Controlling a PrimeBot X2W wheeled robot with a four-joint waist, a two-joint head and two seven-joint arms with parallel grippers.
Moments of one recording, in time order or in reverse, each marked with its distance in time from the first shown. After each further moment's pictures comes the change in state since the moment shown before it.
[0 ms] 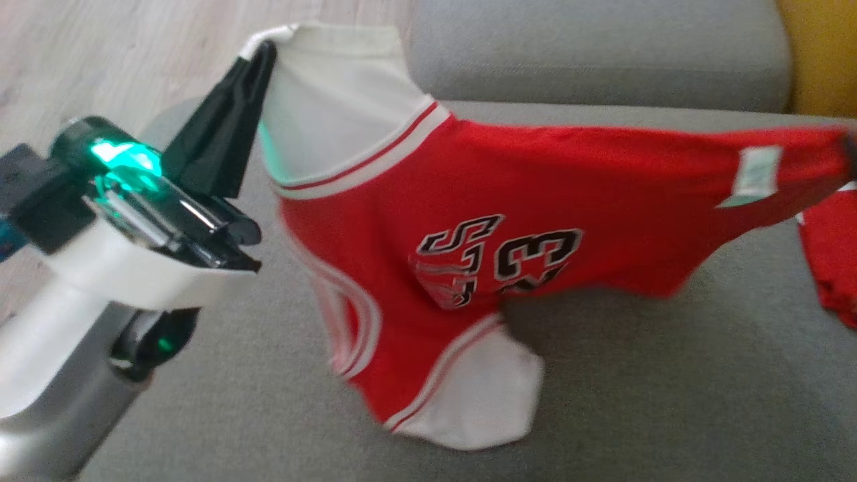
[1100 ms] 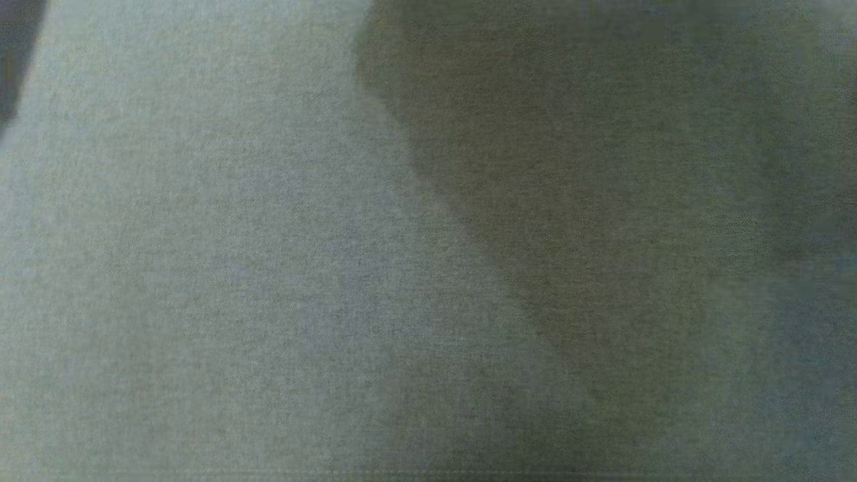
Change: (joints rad) left arm -0.877 -0.215 -0.046 0.489 0.128 -0.062 -0.037; right arm -1.082 0.250 0.083 0.650 -0.541 0.000 0.006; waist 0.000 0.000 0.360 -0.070
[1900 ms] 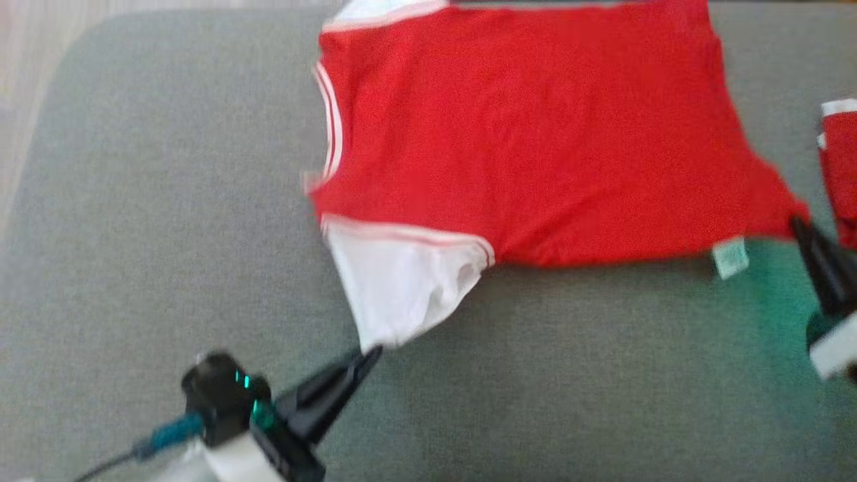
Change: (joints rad) left arm 1.129 0.243 -0.317 -0.350 0.001 0.001 -0.001; right arm 0.961 -0.154 0.105 -0.237 0.190 0.000 -0.012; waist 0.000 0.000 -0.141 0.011
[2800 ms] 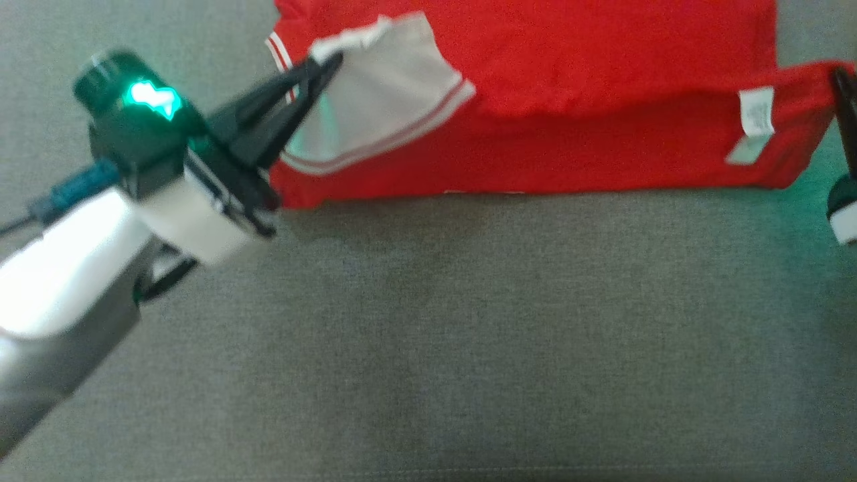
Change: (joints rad) left arm -0.530 0.004 0.063 0.104 0.057 -0.001 0.024; right arm -0.166 0.070 -0.177 -0.052 -0.050 0.000 0.102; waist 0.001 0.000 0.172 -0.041
